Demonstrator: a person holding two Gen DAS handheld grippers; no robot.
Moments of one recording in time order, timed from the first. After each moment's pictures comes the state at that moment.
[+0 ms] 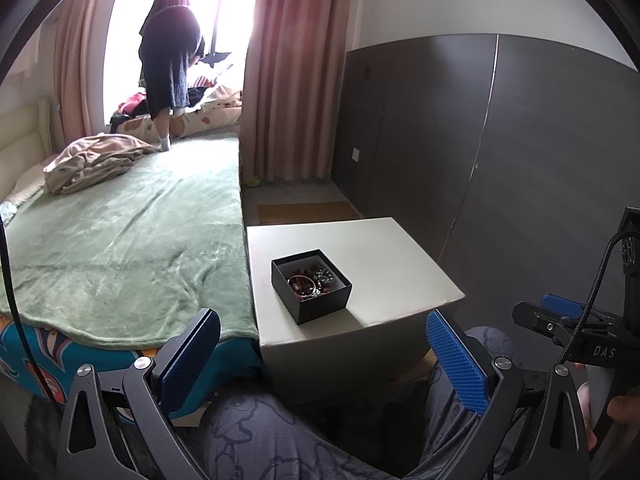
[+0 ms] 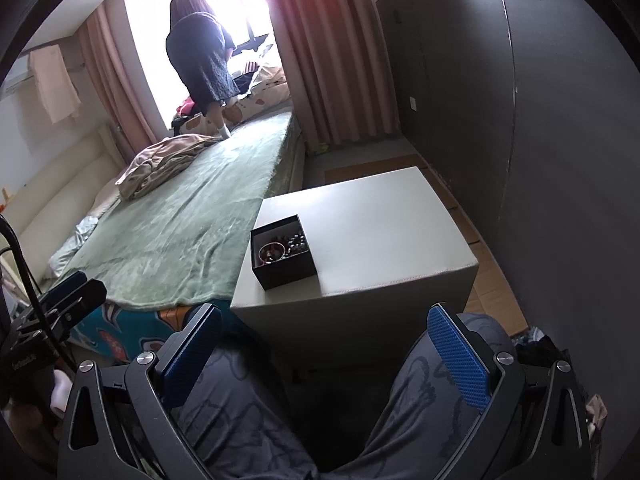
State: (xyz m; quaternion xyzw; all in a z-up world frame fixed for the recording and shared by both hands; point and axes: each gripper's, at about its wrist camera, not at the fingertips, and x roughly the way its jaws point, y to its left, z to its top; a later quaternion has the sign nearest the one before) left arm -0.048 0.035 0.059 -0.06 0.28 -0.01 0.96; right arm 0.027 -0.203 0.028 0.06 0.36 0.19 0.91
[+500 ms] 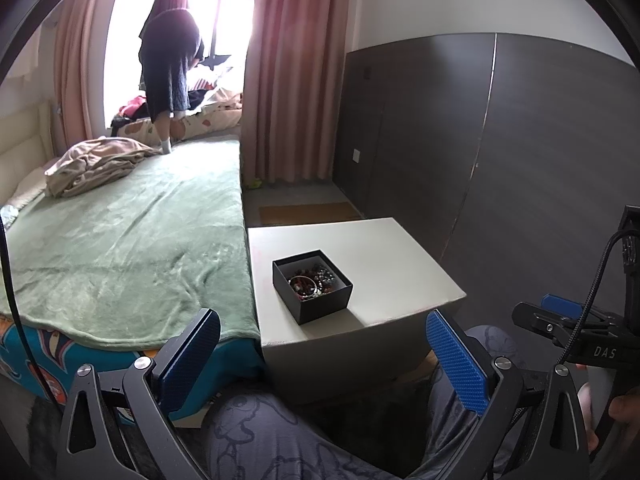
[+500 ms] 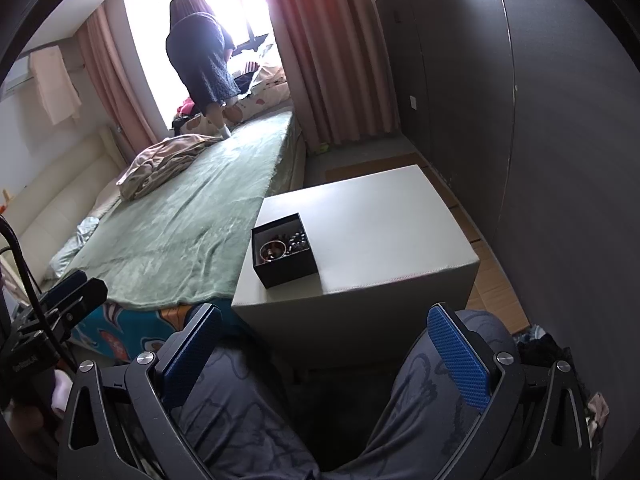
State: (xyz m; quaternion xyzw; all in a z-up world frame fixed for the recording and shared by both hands) left arm -0.050 0.034 0.059 -0.06 0.28 -0.01 0.96; right arm 0.026 -0.203 0.025 0.06 0.36 0.19 0.91
